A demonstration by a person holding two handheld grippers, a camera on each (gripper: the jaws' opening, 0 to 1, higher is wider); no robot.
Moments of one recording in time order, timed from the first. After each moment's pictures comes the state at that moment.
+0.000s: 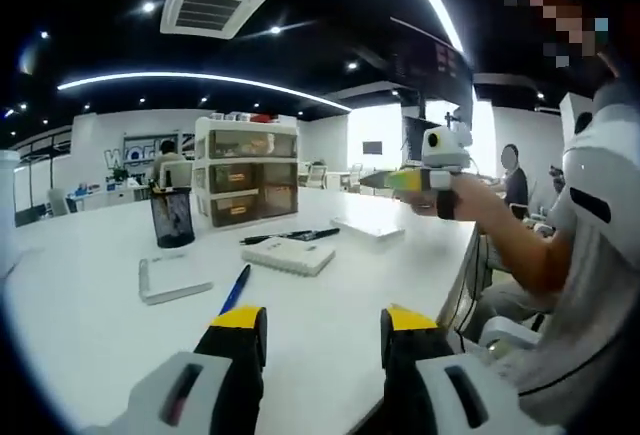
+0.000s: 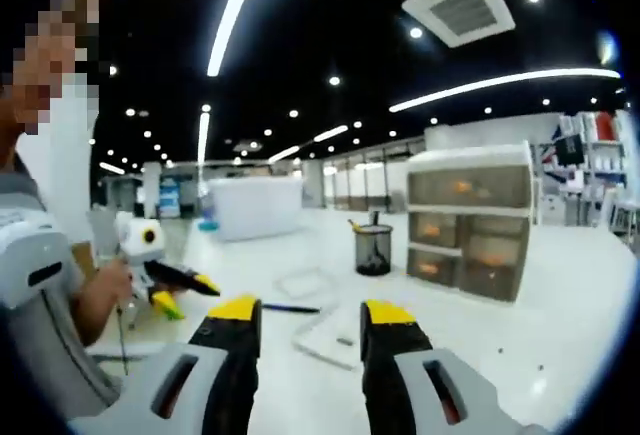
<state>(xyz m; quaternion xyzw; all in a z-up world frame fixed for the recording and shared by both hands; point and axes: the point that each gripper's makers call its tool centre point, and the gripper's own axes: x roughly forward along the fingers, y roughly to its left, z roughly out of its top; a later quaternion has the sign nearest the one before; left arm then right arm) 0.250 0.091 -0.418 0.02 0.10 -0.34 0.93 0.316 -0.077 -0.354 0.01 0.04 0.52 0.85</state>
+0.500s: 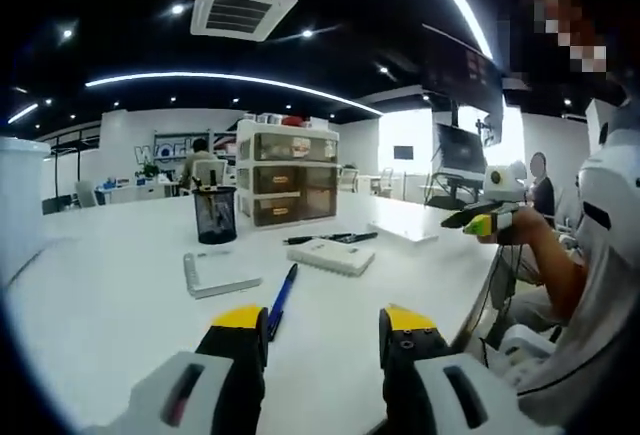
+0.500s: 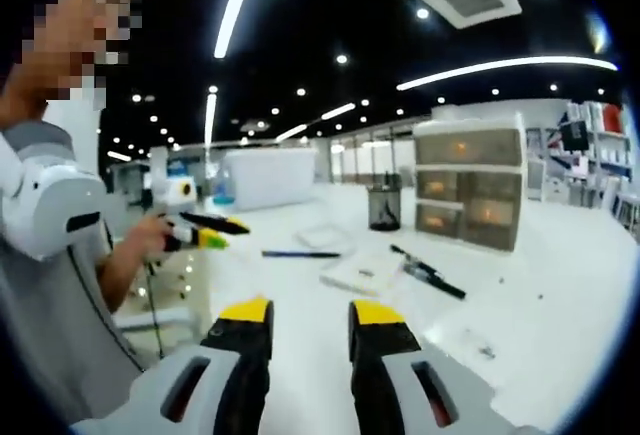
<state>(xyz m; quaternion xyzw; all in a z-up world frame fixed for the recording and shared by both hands) 0.257 0.132 -0.414 0.01 0.09 -0.28 0.96 0.261 -0.119 -0.402 -0.01 0.09 0.53 0.85</state>
